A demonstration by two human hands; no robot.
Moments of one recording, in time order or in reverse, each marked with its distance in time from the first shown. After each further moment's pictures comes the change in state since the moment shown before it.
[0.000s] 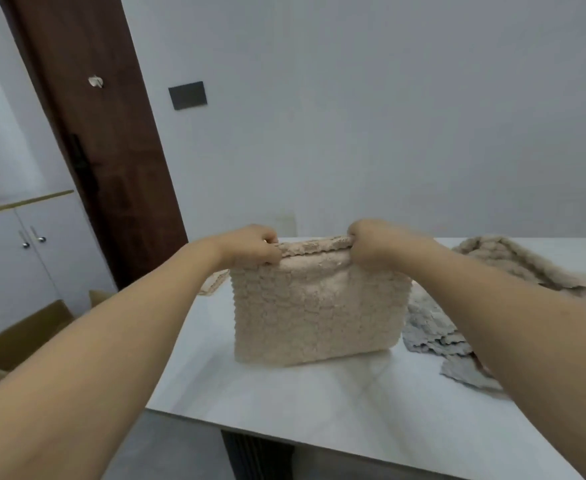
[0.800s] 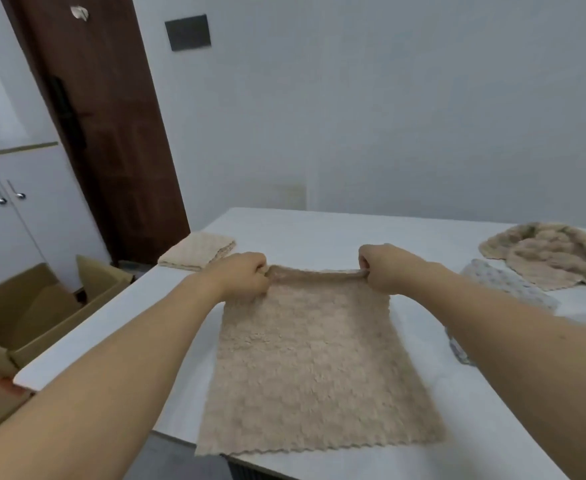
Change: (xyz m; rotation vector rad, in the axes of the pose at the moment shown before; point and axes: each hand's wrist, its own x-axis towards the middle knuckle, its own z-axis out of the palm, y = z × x) left_hand 0.062 -0.124 0.080 0.135 0.013 -0.118; right_hand 0.083 0.018 0.120 -0.084 -0.161 -0.024
